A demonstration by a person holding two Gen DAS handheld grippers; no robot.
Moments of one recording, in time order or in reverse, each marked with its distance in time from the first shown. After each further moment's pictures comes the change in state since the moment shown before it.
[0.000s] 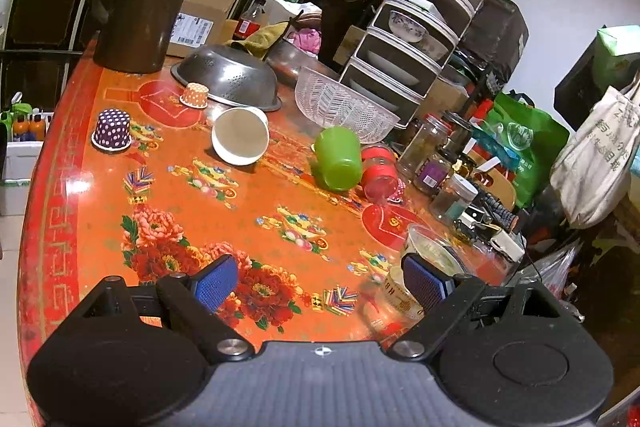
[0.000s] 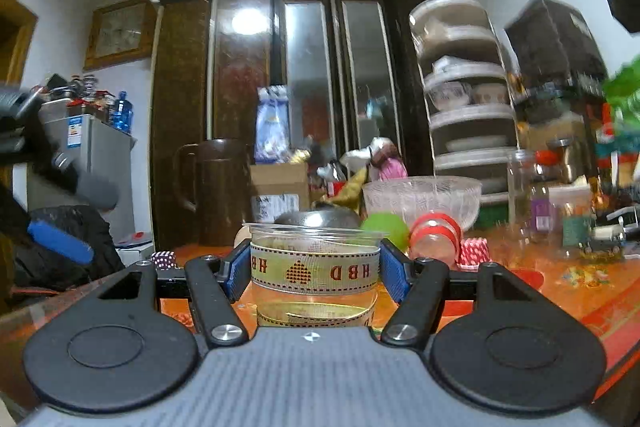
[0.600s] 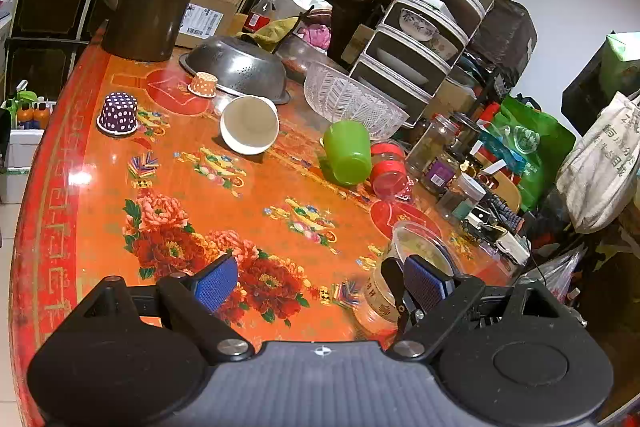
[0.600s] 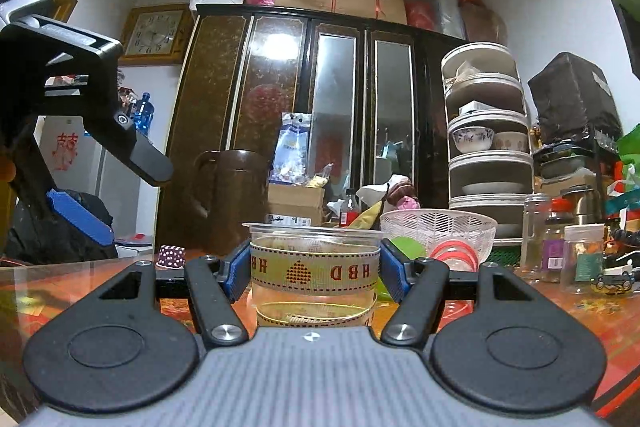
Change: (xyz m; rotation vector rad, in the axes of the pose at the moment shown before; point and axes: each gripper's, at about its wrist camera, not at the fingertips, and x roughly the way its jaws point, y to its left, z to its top) left arm 0.006 0.007 -0.009 -0.029 0.002 0.007; right arm -0.009 0.024 -0.021 -0.125 -0.094 0.020
